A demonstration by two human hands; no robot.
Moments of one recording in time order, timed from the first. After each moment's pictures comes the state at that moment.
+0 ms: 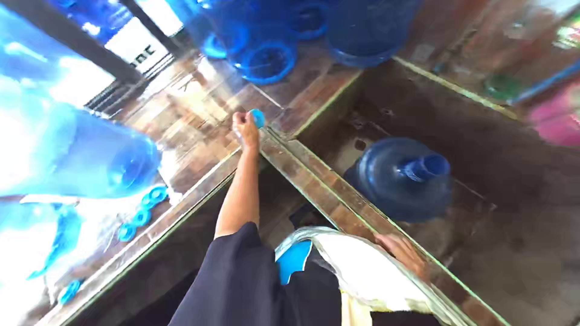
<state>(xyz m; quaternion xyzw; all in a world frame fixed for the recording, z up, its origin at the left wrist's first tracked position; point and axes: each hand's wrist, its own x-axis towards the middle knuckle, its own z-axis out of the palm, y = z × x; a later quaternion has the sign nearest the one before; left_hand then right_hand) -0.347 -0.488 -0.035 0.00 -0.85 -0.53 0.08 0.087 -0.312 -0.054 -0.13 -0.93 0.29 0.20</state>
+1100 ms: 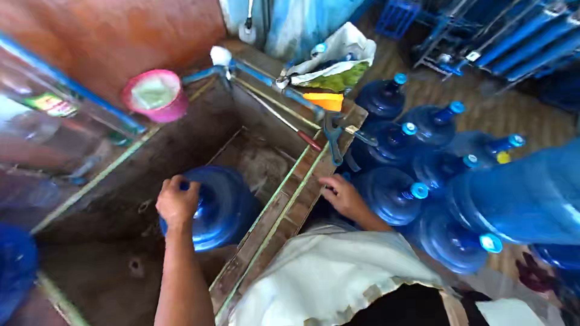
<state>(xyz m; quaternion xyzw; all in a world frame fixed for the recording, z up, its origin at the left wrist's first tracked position) -0.136 -0.153 -0.021 -0.71 -0.66 -0.15 -0.20 0.199 -0.375 -0.021 -0.77 -0.50 0.31 0.24</state>
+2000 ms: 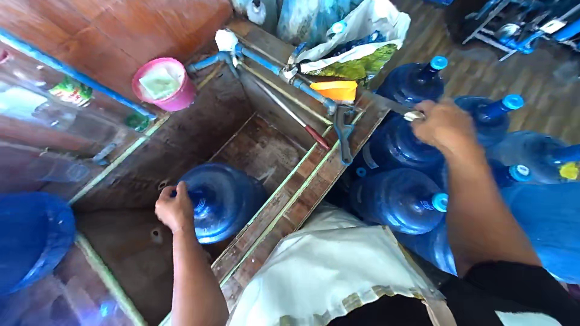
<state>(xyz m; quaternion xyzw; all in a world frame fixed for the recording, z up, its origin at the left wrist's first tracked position) -0.118 -0.186 -0.010 -0.53 -0.80 -0.21 -0.20 0.390 -0.320 0.059 -0.90 -0.40 0.14 0.06</state>
